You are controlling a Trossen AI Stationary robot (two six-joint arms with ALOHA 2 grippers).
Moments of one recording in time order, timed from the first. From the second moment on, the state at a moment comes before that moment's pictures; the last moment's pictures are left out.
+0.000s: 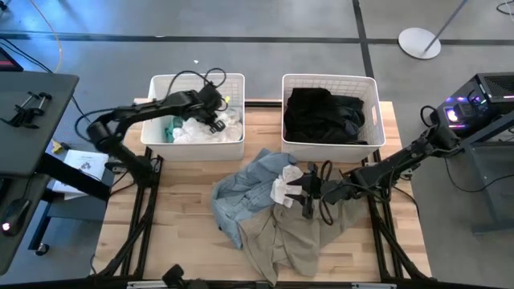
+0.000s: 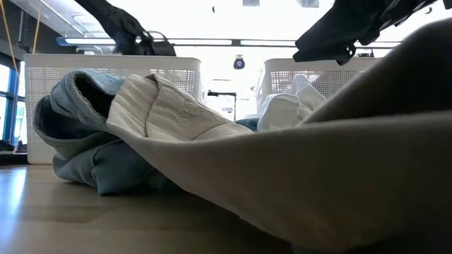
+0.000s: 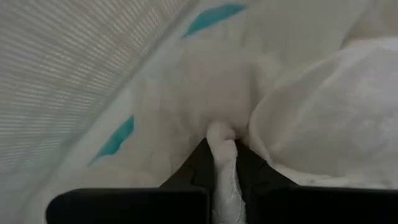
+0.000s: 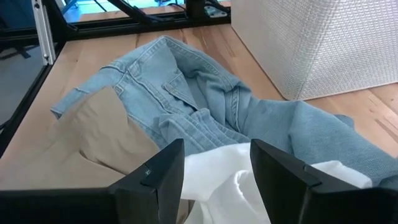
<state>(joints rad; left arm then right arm) 0.69 1.57 1.05 -0.65 -0.18 -0.01 0.42 1.28 0.68 0.09 0.49 0.32</state>
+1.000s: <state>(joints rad) 0.32 0.93 1.05 -0.63 -0.32 -0.15 0.55 1.37 0.68 0.10 0.55 0.38</state>
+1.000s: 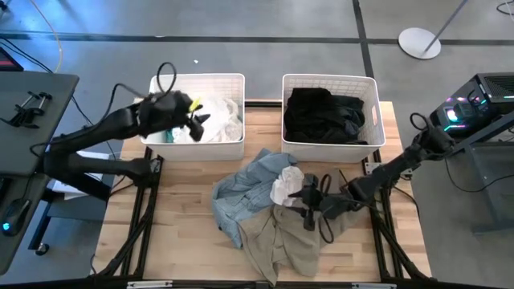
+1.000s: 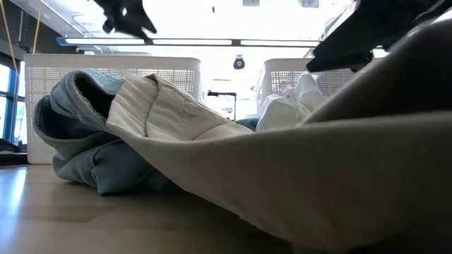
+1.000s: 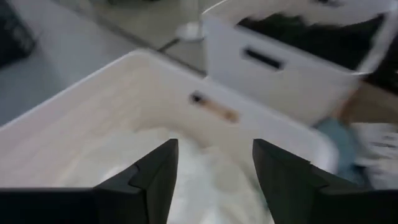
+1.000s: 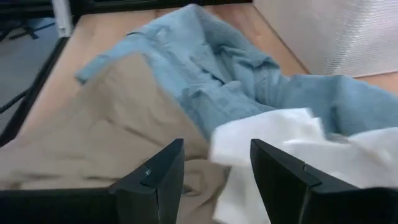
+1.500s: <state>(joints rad) -0.18 0.98 0.85 -0.27 -0.56 -0.14 0.47 1.41 0.68 -0.03 0.66 0.45</state>
